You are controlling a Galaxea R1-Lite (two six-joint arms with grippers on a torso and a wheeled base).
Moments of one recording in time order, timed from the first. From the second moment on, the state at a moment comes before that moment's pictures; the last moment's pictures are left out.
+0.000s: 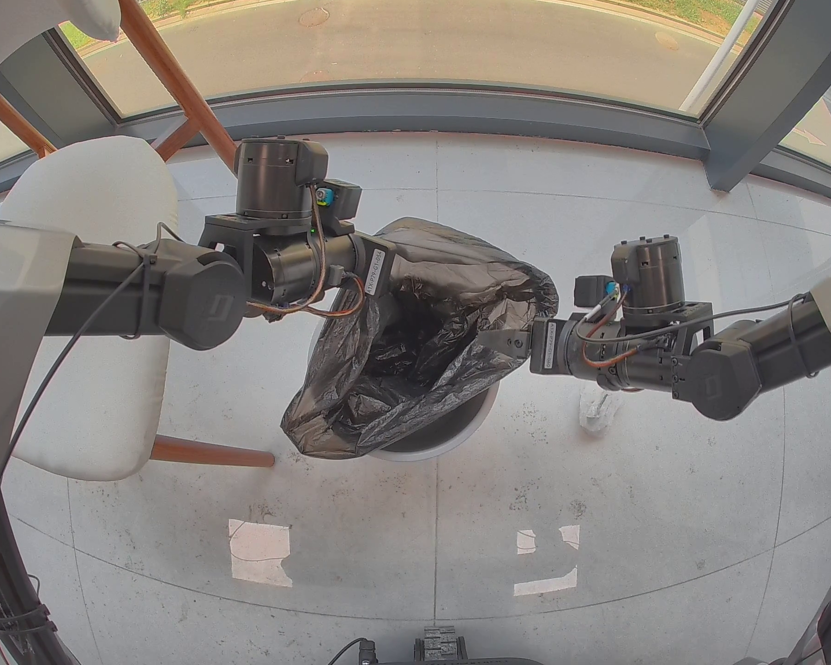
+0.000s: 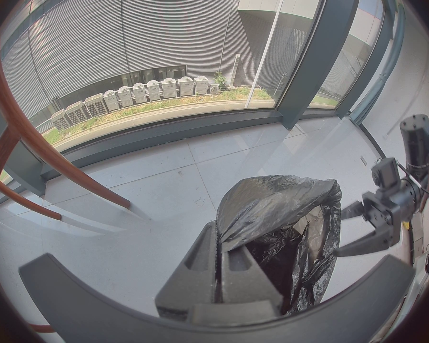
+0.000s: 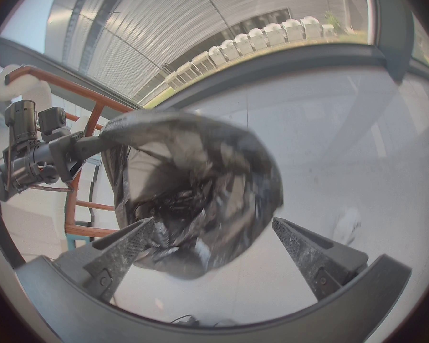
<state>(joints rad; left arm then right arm) -0.49 2.05 -1.55 -0.24 0.08 0.16 0.50 2.00 -1.12 -0.40 0.14 0.42</state>
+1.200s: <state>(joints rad) -0.47 2.05 -1.52 -0.25 0.08 0.20 0.71 2.20 -1.30 -0.32 -0.06 0.85</state>
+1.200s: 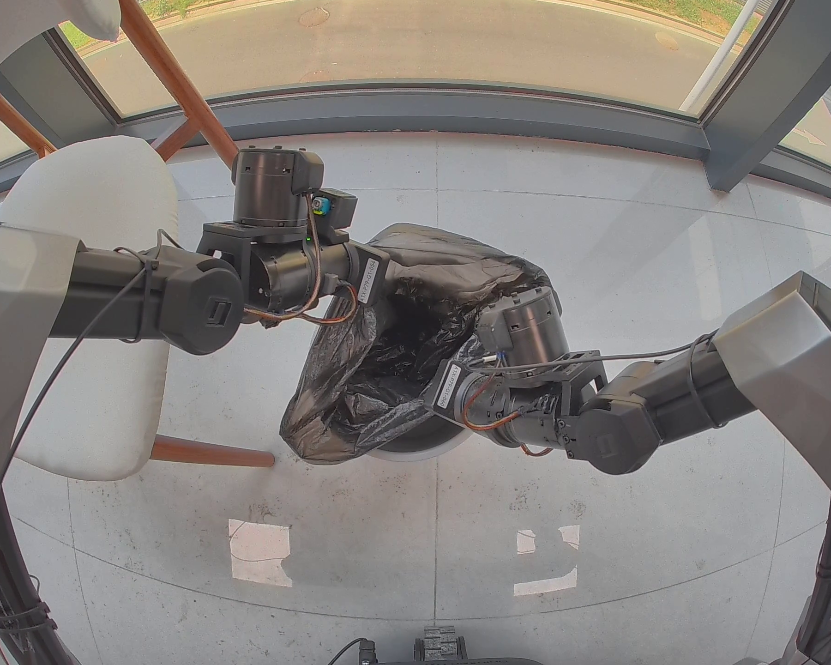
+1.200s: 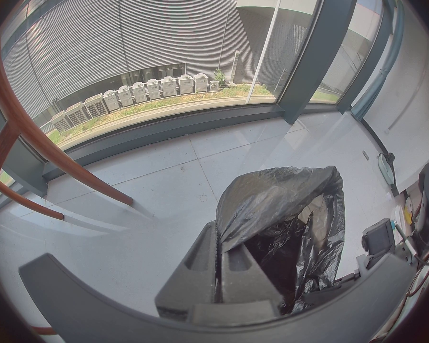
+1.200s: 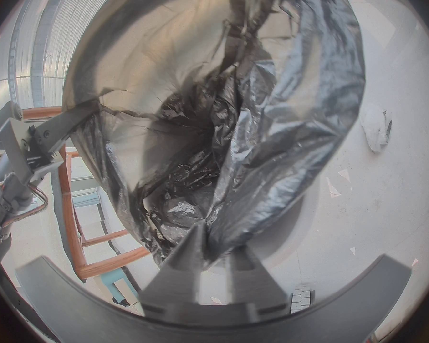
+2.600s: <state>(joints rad) -0.33 2.00 -1.36 -0.24 0.07 0.35 0.52 2.11 -1.15 -0.26 -0.06 0.63</state>
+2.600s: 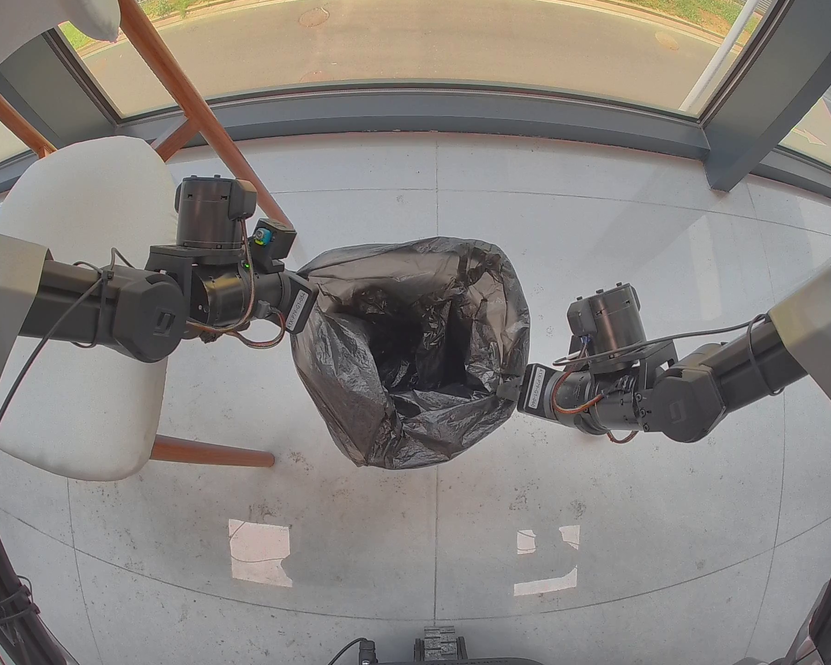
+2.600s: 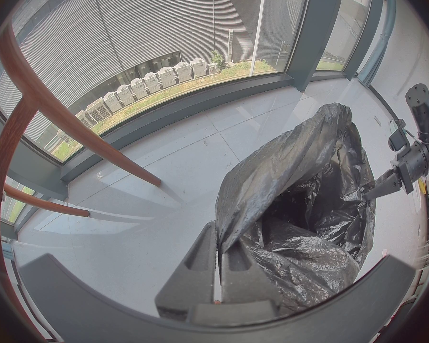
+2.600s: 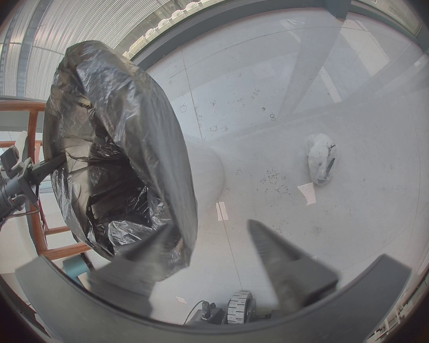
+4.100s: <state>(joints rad) -0.40 1.80 -1.12 -0.36 0.04 0.35 0.49 1.88 -1.00 -0.53 -0.07 0.50</state>
